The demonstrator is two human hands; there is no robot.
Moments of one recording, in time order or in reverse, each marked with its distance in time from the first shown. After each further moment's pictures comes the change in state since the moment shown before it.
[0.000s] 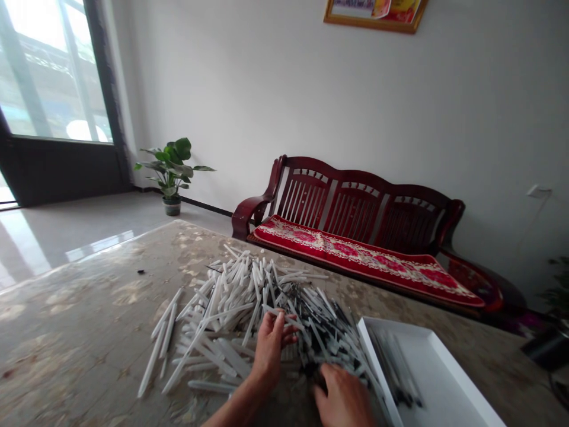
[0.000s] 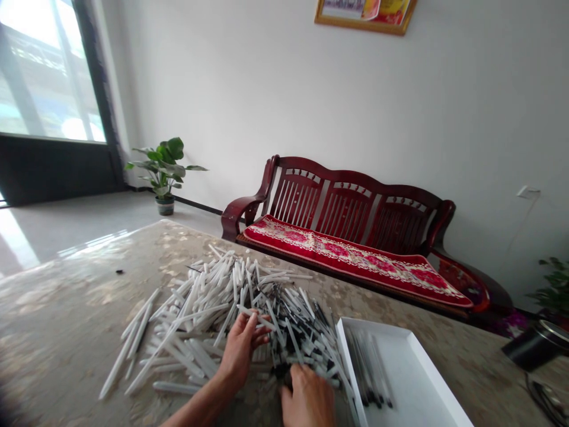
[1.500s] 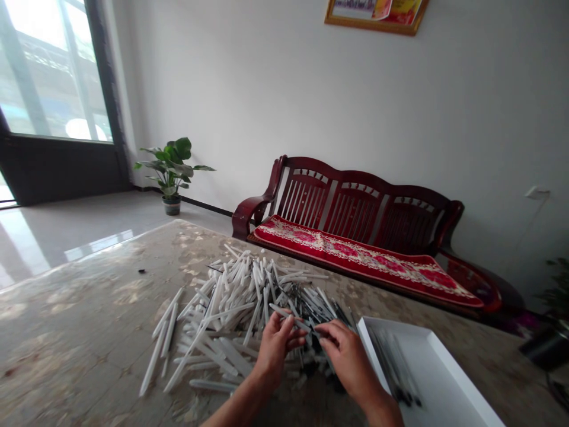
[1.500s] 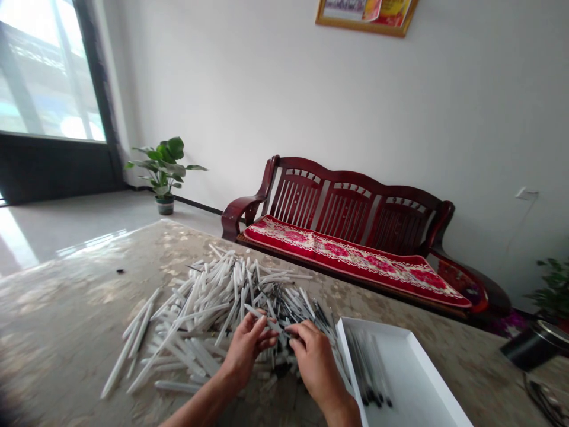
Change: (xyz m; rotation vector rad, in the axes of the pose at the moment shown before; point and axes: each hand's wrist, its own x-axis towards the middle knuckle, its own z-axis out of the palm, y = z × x) left_hand -0.005 0.004 0.007 -0.089 -0.113 -0.095; right_hand 0.042 0.013 -0.033 0.720 0.243 -0.276
